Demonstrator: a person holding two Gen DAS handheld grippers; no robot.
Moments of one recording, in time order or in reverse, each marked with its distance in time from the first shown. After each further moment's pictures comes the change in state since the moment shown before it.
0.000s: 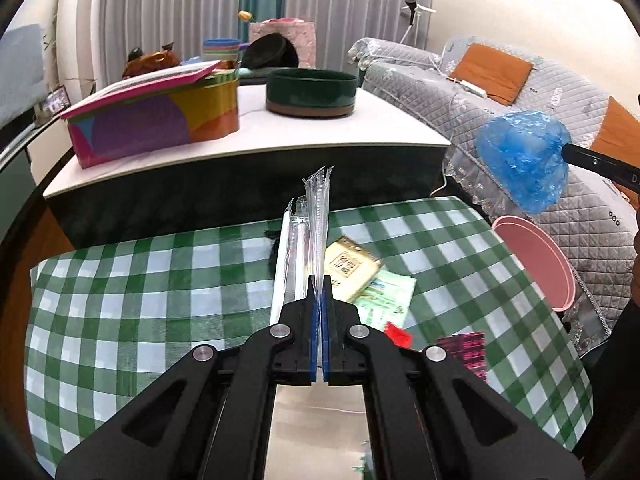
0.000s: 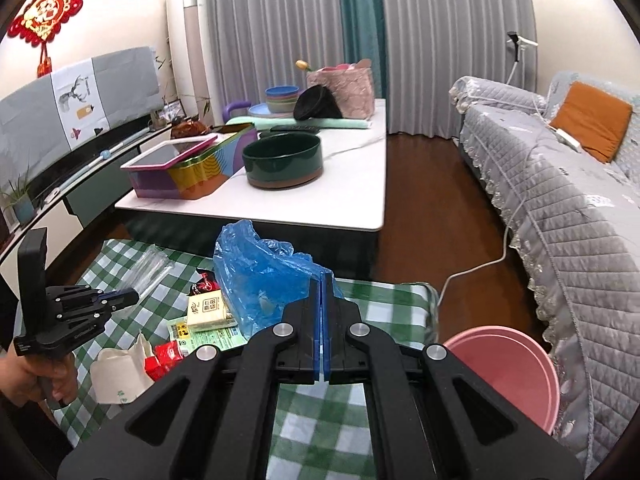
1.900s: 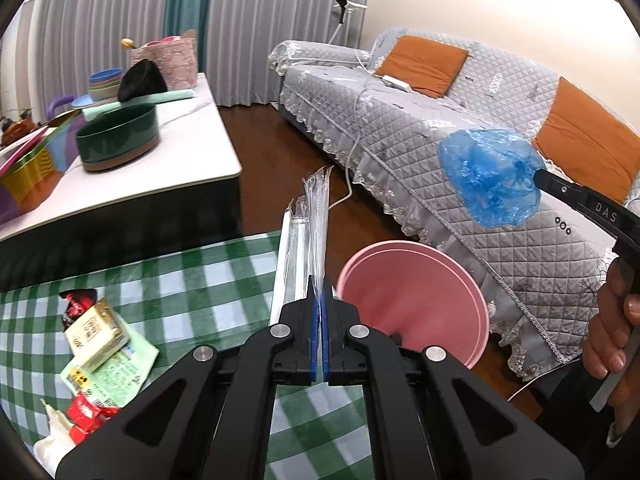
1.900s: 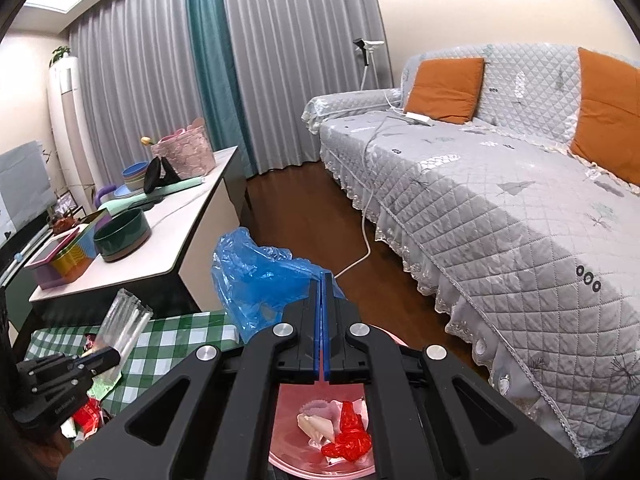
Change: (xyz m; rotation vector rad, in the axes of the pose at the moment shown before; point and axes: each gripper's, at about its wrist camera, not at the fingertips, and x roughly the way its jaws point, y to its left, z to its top) left arm 0.046 -0.233 0.046 0.075 -0.008 -0.171; right arm -0.080 -0.179 -0.047 0.314 -0.163 -0.348
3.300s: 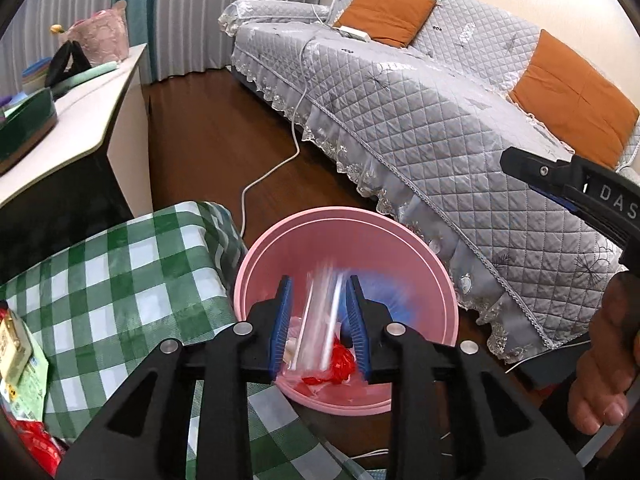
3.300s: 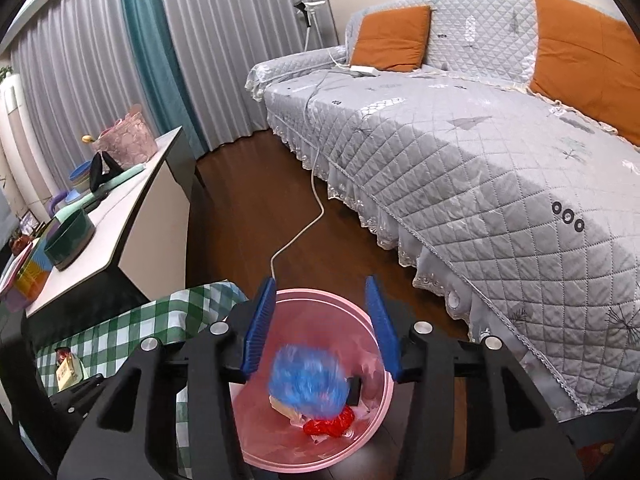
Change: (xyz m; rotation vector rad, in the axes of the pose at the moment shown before) left arm 0.084 -0.077 -0.002 0.055 0.149 -0.099; right arm 0.034 -0.050 -0.017 0.134 0.134 -0.134
